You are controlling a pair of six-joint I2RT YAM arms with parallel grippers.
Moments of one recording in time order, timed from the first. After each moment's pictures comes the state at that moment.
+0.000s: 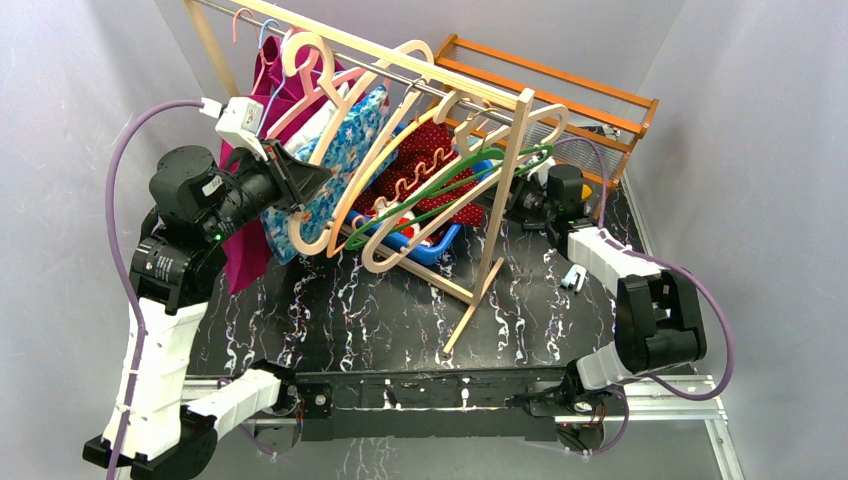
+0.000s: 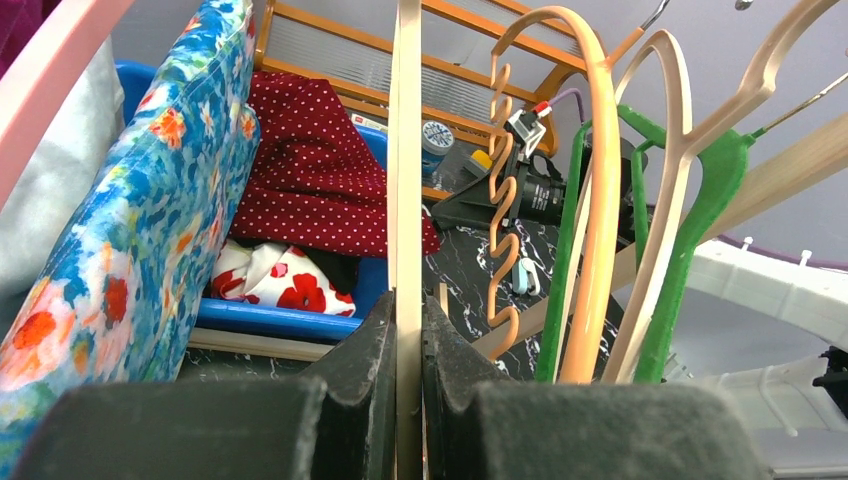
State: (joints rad) left arm -0.32 1.00 1.60 -0.75 0.32 -0.37; right arm 0.22 1.47 0.86 0.22 -0.55 0.70
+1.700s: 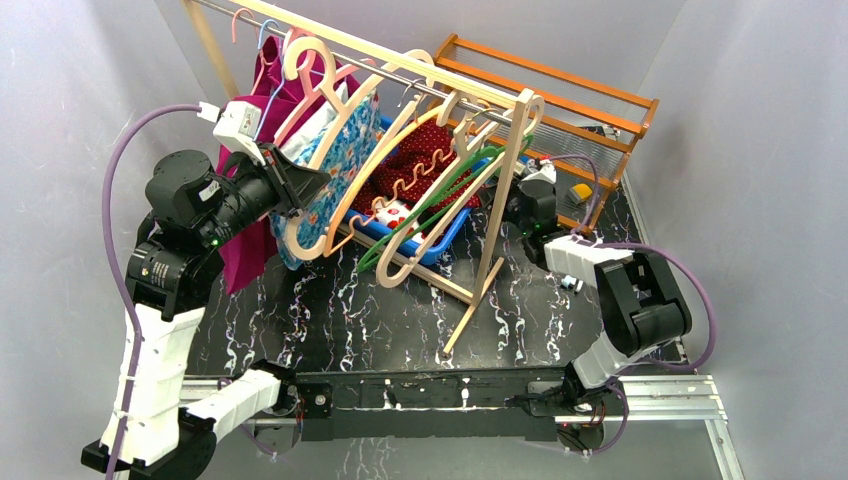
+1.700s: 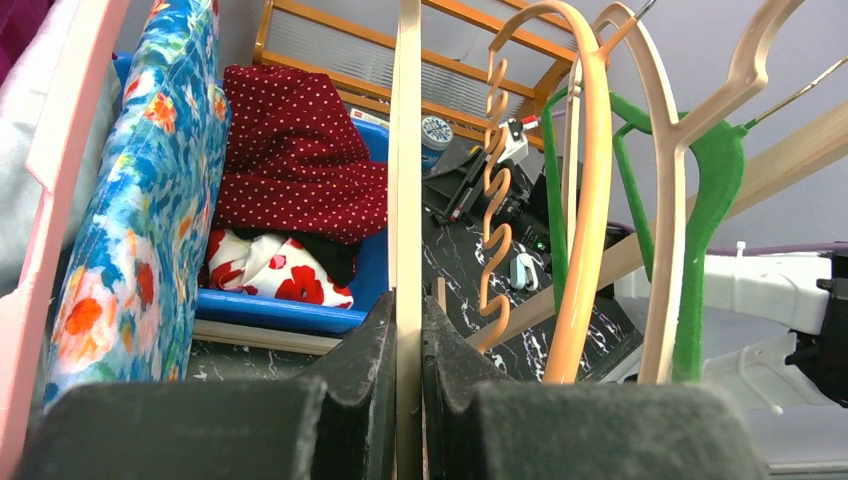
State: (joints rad) left arm -0.32 0.99 1.61 -0.77 0.32 -0.38; right arm 0.38 1.59 0.77 0.57 0.01 0.84
